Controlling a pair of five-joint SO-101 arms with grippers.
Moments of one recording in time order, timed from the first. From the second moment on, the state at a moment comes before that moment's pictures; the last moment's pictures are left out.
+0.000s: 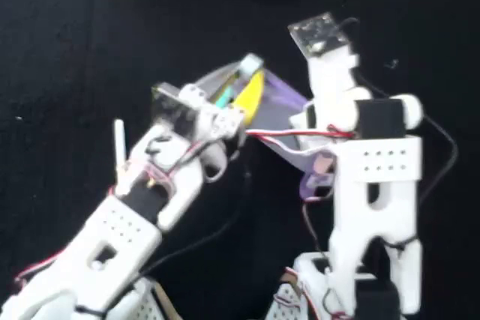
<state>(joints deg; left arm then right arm) 30.3 -37.4 57.9 2.5 7.6 -1.1 -26.9 4.4 98.7 15.3</state>
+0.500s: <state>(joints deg) 30.2 -27.2 49.7 2.5 7.6 -0.5 -26.9 4.0 98.6 15.2</state>
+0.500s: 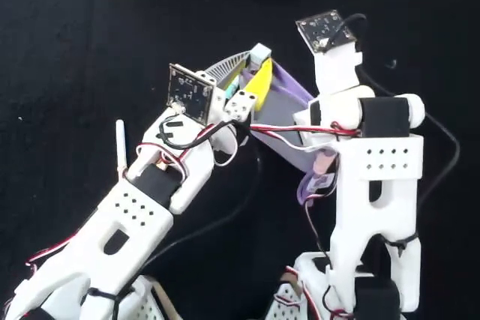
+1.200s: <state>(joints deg) 23.5 -46.1 54.5 13.7 11.4 -0.6 -26.9 4.0 98.7 15.2</state>
